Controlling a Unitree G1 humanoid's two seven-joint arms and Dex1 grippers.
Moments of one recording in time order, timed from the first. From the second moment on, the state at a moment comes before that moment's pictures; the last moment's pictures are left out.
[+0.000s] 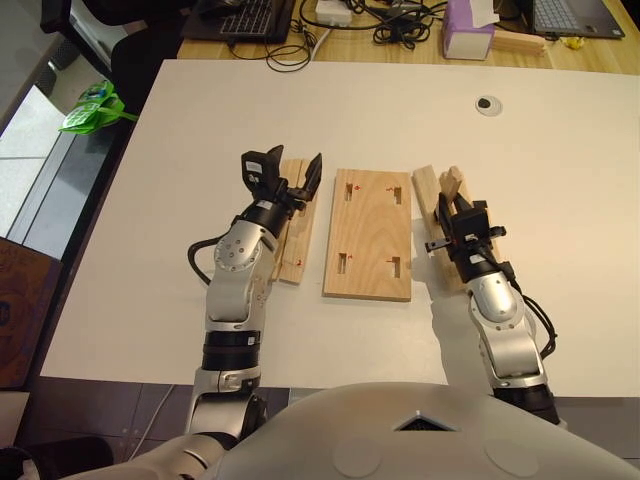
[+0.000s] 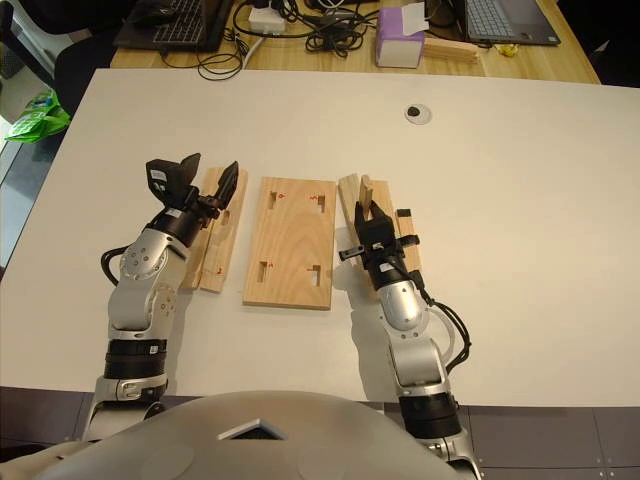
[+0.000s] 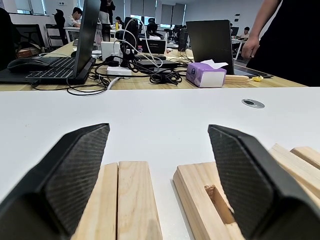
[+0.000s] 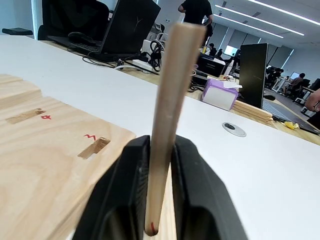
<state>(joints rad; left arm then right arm) -0.05 0.14 0.01 -0.10 -0.21 0.20 -0.27 0.23 -0.10 0.21 -0.24 -0.21 0.04 0.07</state>
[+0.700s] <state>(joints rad) -0.07 0.15 0.02 -0.09 -0.21 0.21 -0.28 0.16 -0.05 0.13 -0.36 0.08 -0.06 0.16</state>
